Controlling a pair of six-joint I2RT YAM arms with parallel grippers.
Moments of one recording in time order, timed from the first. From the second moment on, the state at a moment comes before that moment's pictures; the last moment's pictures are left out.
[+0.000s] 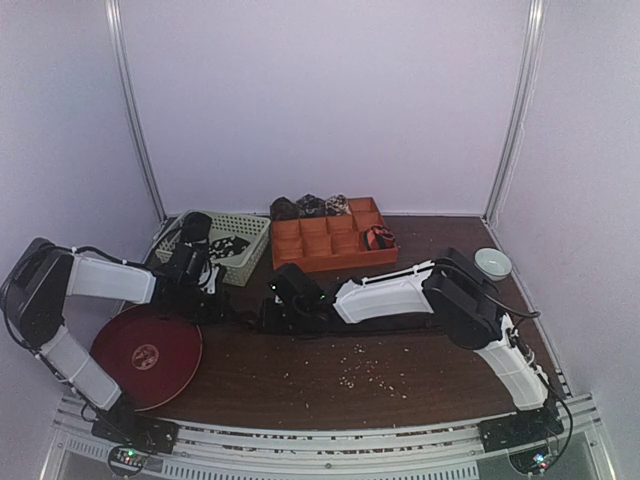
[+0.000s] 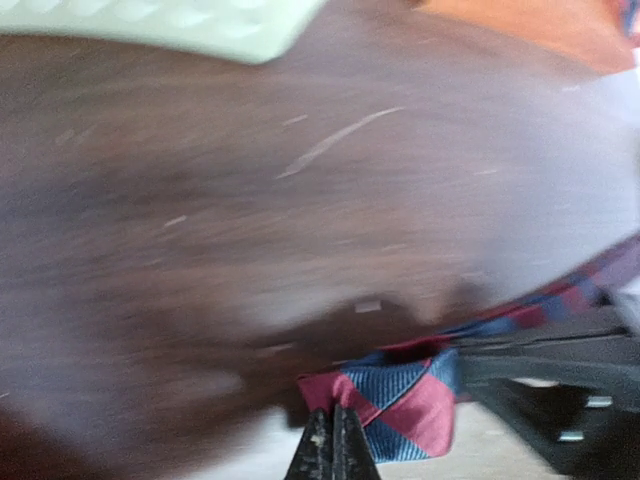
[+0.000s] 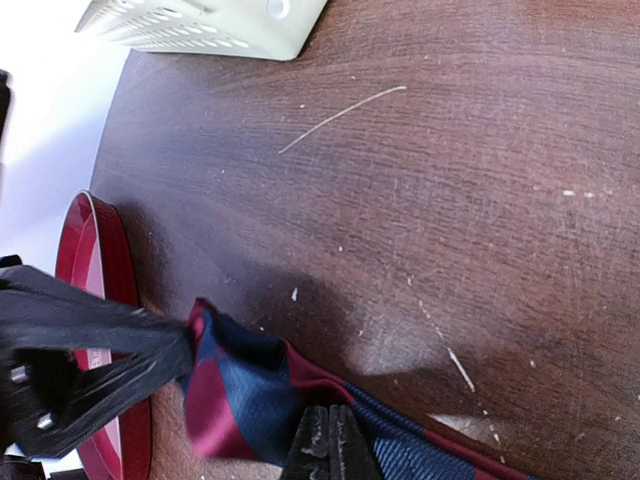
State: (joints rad) left arm -0.42 1.56 0.71 -0.14 0.27 -0.46; right arm 1.05 2.41 1.75 -0.06 -0.03 0.94
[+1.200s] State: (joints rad) left arm -0.41 1.60 0.72 -0.15 0.11 -0.47; right arm 1.05 2.40 1.72 -0.01 -0.01 0.94
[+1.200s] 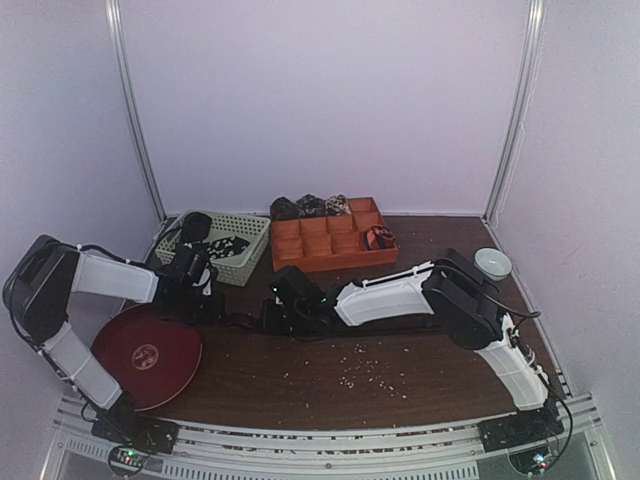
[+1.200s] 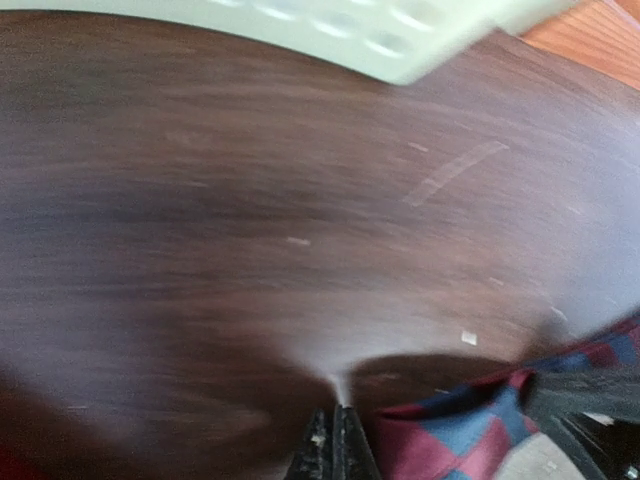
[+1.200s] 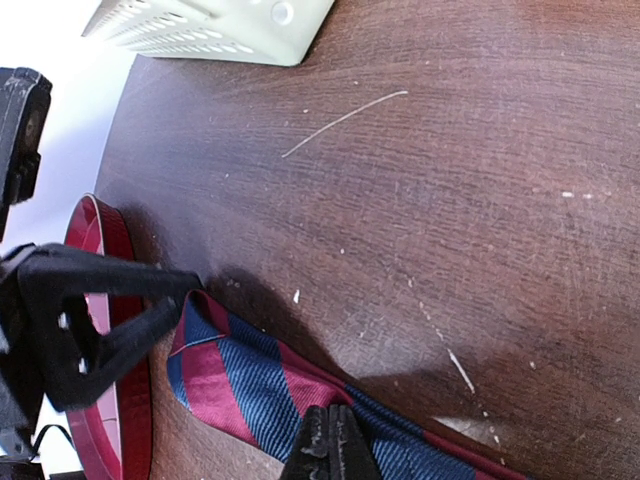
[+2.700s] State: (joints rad) left arm -0.43 1.60 0.58 0.31 0.63 -0.65; right arm 1.05 2.34 1.57 0.14 -0.03 0.96
